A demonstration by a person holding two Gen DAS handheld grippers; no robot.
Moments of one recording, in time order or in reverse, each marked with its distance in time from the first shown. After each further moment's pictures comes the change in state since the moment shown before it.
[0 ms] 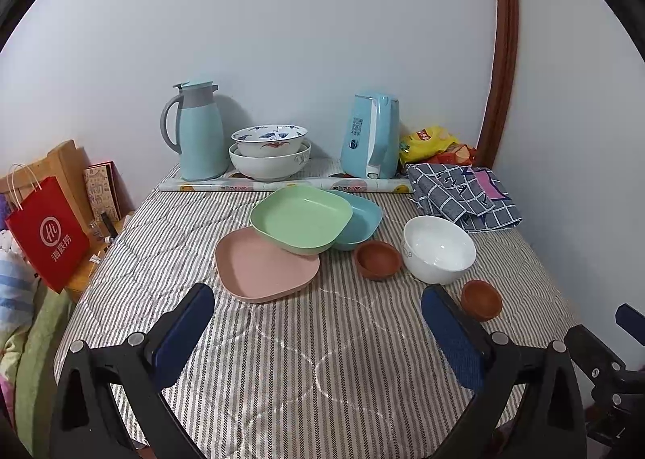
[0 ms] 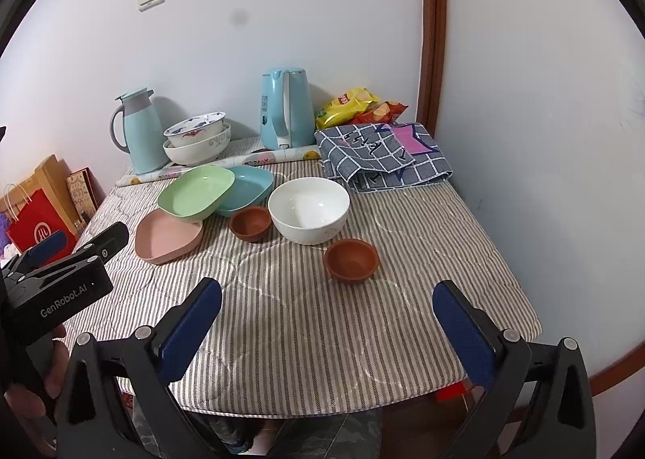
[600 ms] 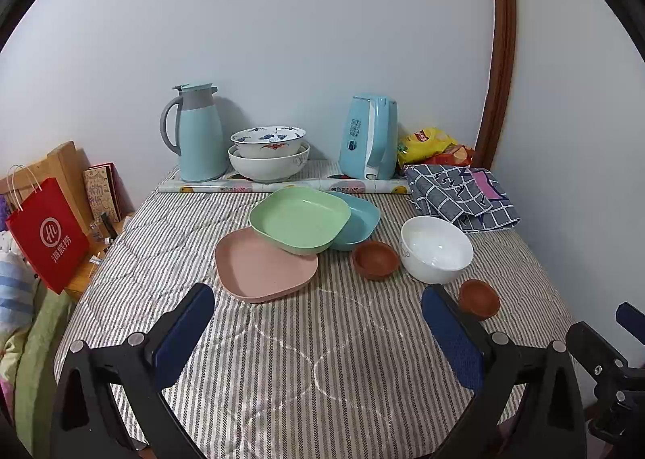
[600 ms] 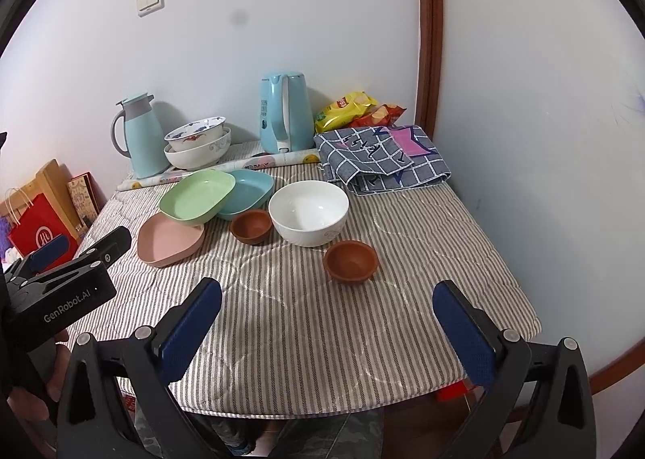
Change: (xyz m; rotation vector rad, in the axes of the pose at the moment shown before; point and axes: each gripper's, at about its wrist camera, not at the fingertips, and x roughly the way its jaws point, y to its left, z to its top) left arm -0.001 -0.001 -0.001 0.002 -0.004 -0.001; right arm -0.005 -0.002 -0.002 0.011 -0.013 0.003
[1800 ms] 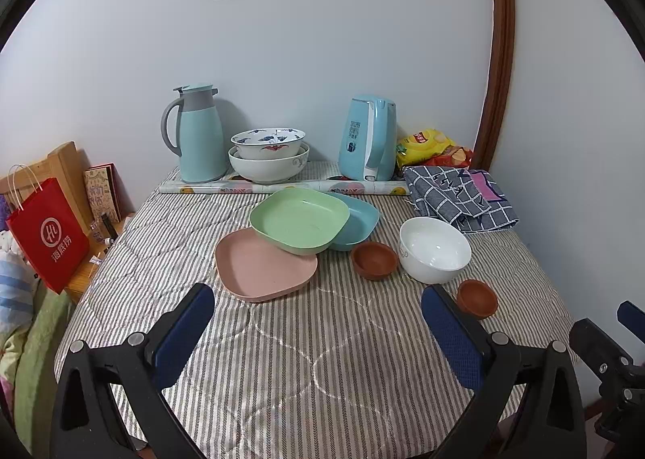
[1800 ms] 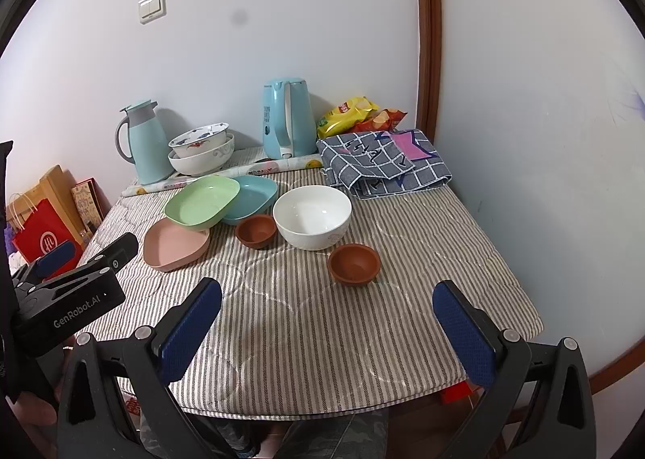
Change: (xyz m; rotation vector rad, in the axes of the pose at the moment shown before) left arm -0.004 -0.001 0.000 0.000 -0.005 -0.001; right arm -0.004 -0.002 -0.003 0.012 -0.021 0.017
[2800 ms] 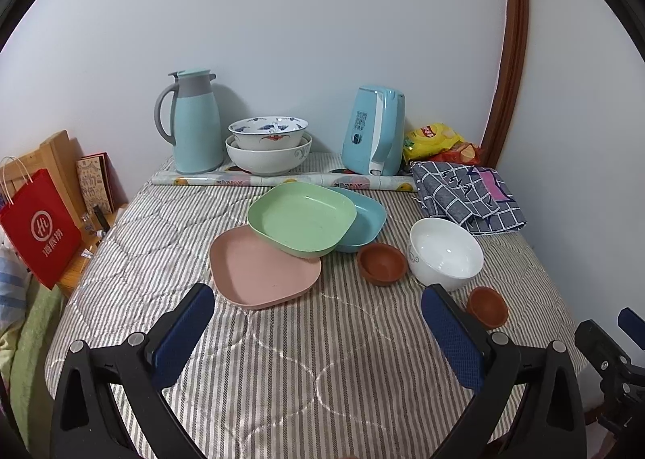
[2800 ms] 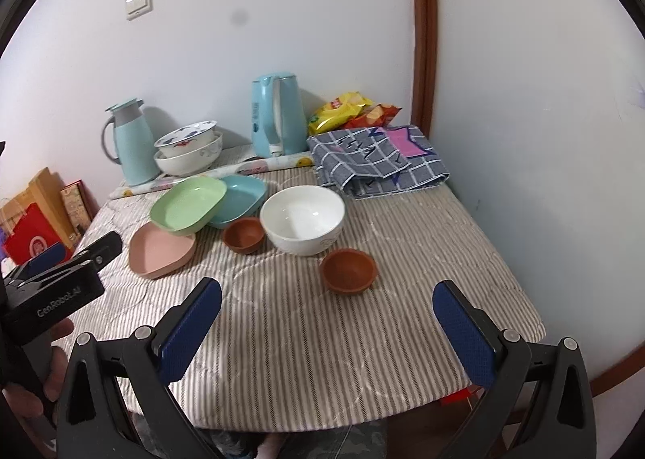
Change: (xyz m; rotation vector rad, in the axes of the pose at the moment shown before) left arm 0.033 0.014 0.009 -0.026 0.043 -0.017; right arm 0.025 -0.001 0.007 0.016 0.006 -0.039
